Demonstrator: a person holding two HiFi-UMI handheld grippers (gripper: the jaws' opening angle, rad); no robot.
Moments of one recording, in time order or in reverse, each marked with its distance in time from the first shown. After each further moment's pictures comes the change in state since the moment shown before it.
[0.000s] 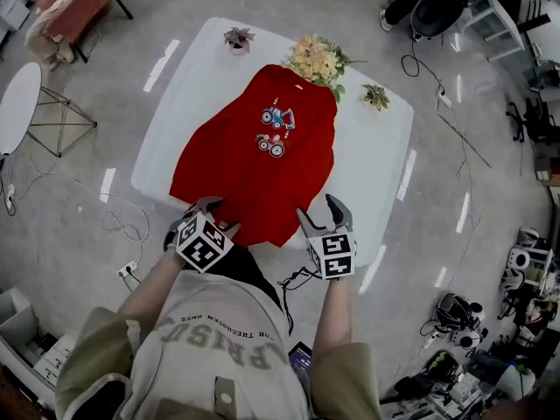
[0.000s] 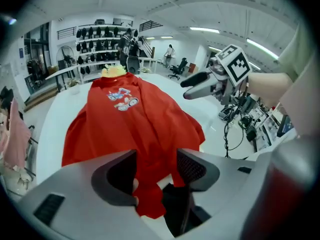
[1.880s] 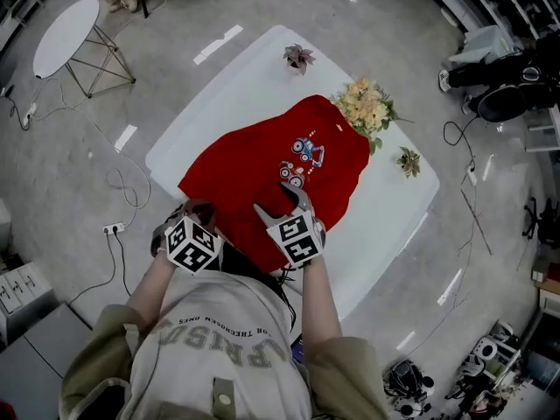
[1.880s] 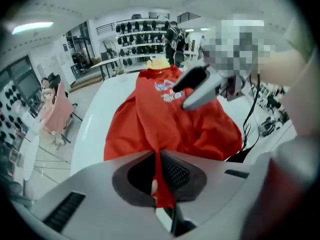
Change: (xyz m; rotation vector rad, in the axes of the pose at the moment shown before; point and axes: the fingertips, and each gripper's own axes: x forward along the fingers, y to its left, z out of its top) left arm -0.017 0.065 -0.026 -0.303 0.054 0.379; right arm 0.117 0.102 0.074 -0.363 0.045 0.541
